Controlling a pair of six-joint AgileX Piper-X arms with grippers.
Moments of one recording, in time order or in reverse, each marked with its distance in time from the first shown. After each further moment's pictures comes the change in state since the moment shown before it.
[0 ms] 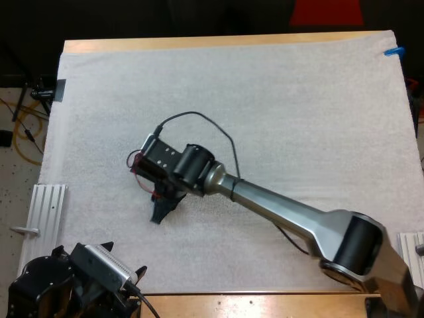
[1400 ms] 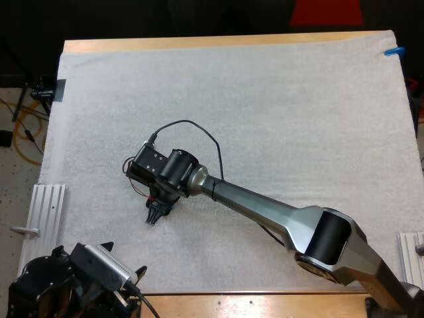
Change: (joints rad) left arm 0.000 0.000 0.000 0.000 -0.001 0.000; right arm 0.003 0.160 -0.096 0.012 0.027 0.025
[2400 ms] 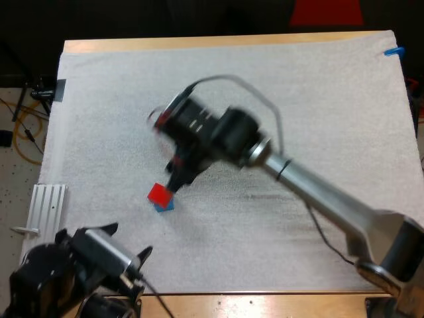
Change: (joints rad) left arm 0.000 0.056 0.000 -0.158 0.000 -0.015; right arm -0.142 -0.351 -0.006 0.184 -0.074 0.054
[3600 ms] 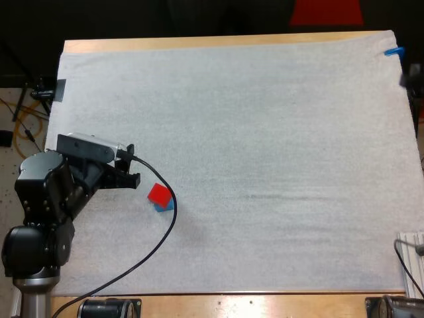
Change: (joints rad) left arm 0.382 0.371 -0.004 -0.522 0.044 0.006; right arm -1.034 -0.669 0.558 -0.270 -0.053 -0.003
